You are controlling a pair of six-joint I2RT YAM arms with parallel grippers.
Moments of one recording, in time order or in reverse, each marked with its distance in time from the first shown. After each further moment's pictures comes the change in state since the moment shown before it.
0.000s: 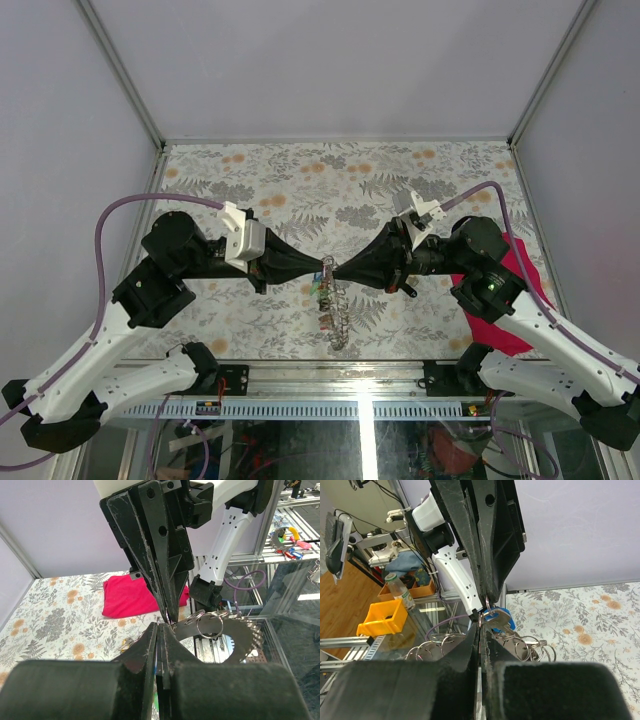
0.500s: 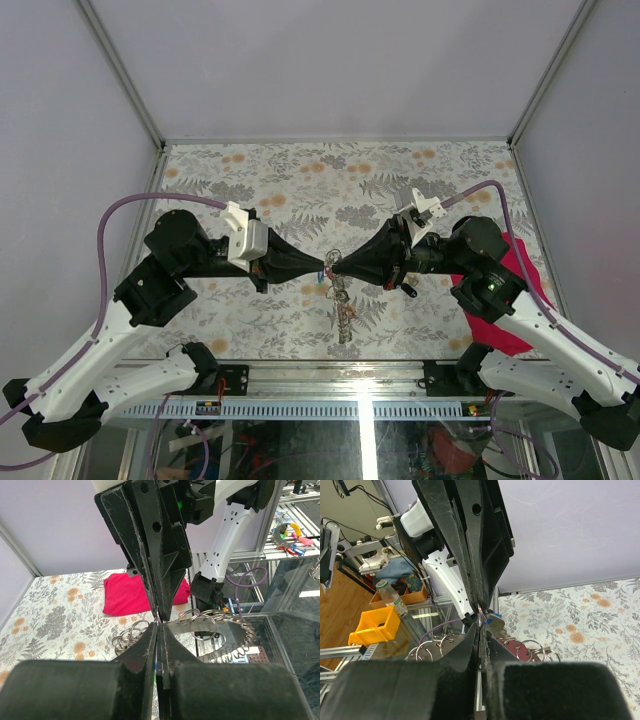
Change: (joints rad) left arm 0.000 0.008 0.000 -0.006 0.021 0.006; right arm 0.000 0.000 0.000 -0.005 0.058 0.000
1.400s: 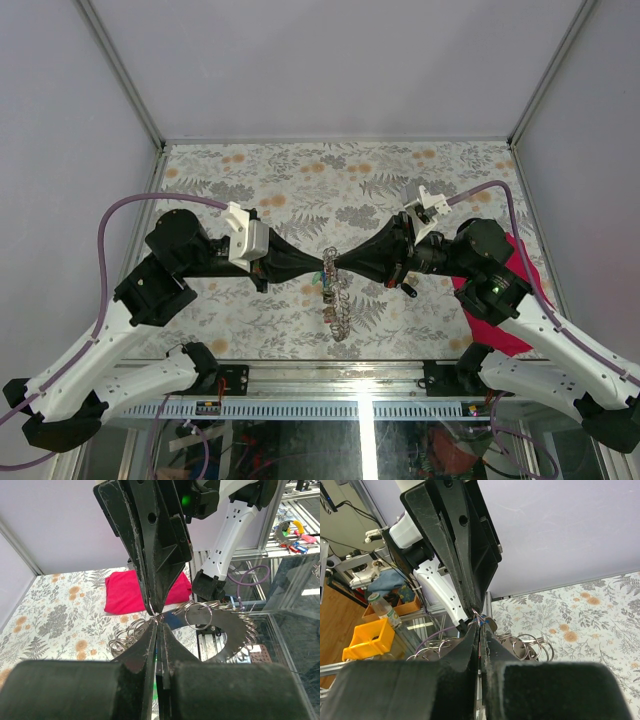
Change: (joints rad) left arm 0.000 0.002 0.001 -0.014 -0.002 0.013; right arm 0.002 -0.024 0.000 -0.021 0.082 0.017
